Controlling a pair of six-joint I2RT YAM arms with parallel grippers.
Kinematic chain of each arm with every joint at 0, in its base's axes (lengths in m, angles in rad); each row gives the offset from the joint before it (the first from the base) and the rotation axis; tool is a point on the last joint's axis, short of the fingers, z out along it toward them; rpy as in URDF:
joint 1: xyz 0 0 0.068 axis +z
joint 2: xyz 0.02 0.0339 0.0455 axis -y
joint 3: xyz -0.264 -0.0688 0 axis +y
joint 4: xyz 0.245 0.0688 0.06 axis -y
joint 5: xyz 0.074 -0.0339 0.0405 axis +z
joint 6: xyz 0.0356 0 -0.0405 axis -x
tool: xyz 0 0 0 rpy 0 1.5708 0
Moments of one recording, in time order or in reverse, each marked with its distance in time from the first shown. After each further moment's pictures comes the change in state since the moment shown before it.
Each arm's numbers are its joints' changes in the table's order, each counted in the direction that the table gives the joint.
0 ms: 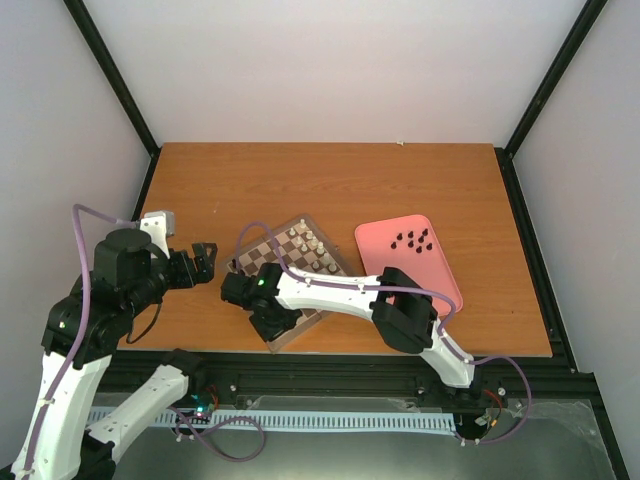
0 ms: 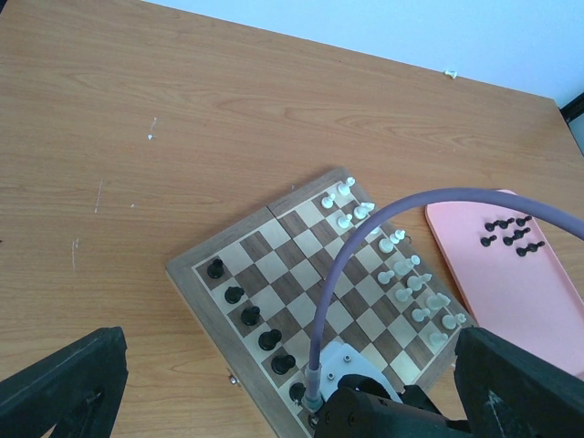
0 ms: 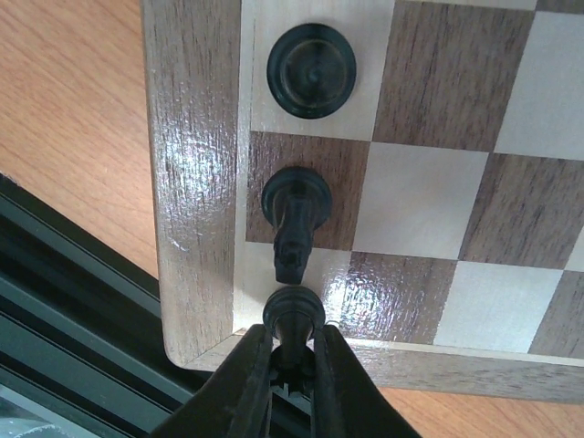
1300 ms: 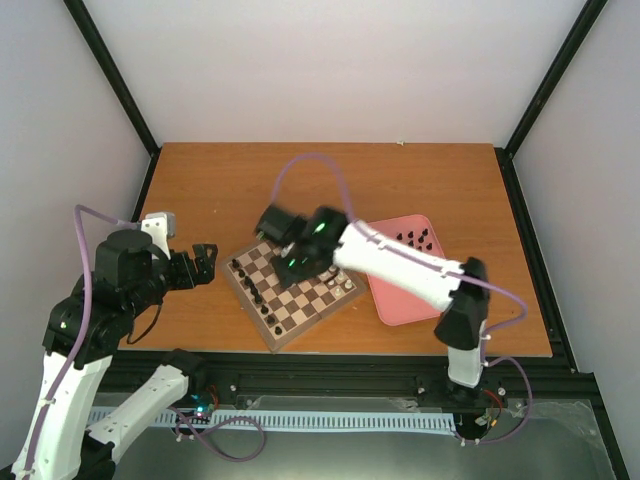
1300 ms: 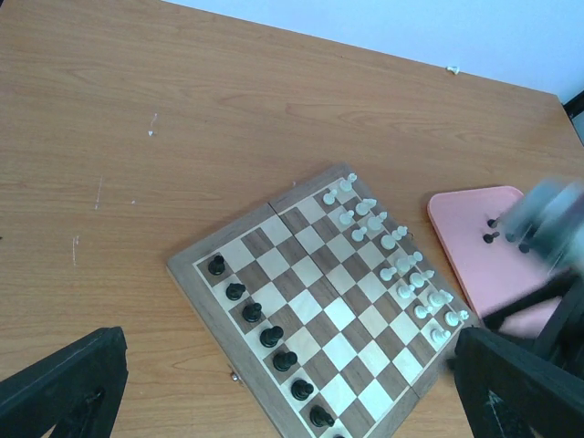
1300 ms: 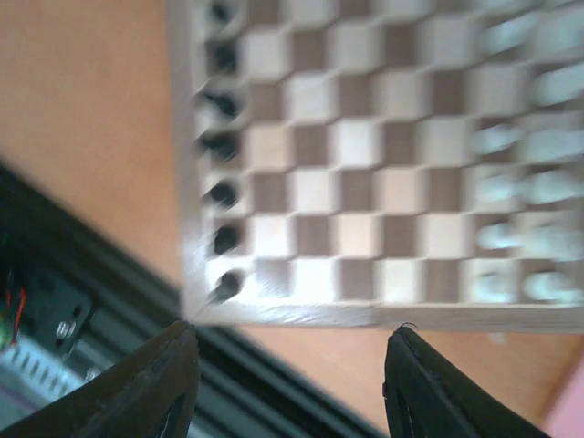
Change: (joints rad) left arm 0.000 0.005 0.011 -0.001 -0.001 -0.006; right arm -0.092 0.258 -0.063 -0.074 -0.061 0.016
